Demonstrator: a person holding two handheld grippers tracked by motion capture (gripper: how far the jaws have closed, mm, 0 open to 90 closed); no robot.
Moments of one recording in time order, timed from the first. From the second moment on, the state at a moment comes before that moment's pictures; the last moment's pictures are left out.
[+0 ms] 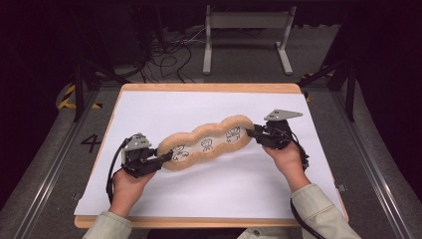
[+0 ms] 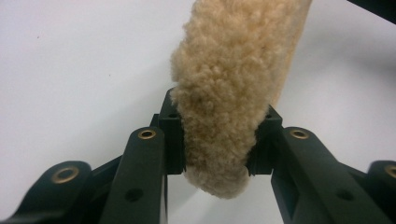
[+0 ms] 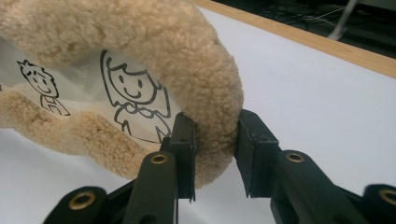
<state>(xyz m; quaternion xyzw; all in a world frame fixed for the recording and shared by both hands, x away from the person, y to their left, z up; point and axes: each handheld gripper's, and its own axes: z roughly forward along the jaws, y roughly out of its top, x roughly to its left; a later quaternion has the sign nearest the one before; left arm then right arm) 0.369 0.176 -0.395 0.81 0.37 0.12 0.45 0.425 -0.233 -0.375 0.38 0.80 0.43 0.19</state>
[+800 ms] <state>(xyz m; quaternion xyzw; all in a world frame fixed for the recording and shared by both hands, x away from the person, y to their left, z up) 0.423 0.152 -0.406 0.82 0.34 0.07 0.46 0.382 -0.260 -0.395 0.46 0.75 0.43 0.22</state>
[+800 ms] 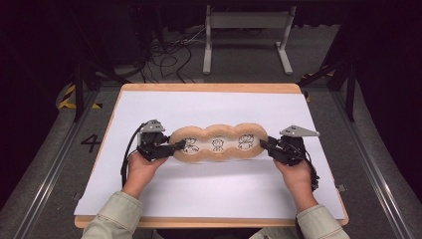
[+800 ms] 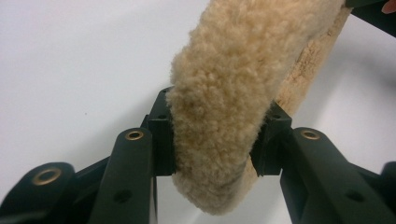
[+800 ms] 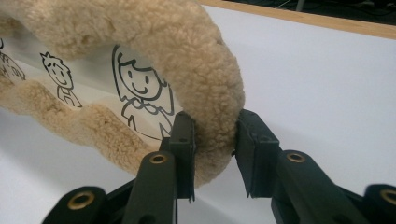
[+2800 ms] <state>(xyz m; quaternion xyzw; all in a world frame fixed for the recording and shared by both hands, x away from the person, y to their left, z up) 0.341 0.213 -0.416 0.80 0.37 0.11 0.46 0.357 -0.311 -0.388 0.35 0.81 0.45 0.16</state>
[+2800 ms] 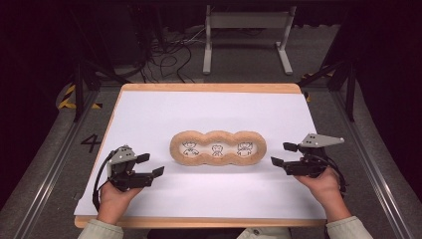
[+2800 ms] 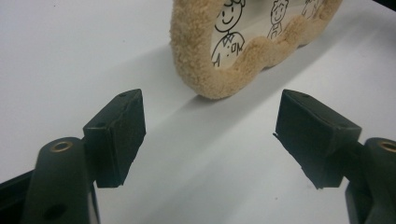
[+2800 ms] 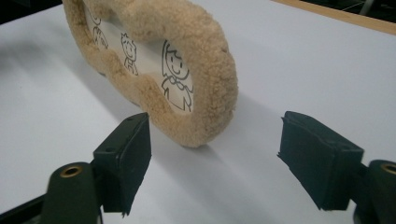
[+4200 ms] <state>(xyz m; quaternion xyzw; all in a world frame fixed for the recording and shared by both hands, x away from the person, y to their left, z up) 0.348 0.211 -0.438 0.82 0.36 0.11 0.43 0.358 -0.304 -0.450 0.32 0.86 0.37 0.13</state>
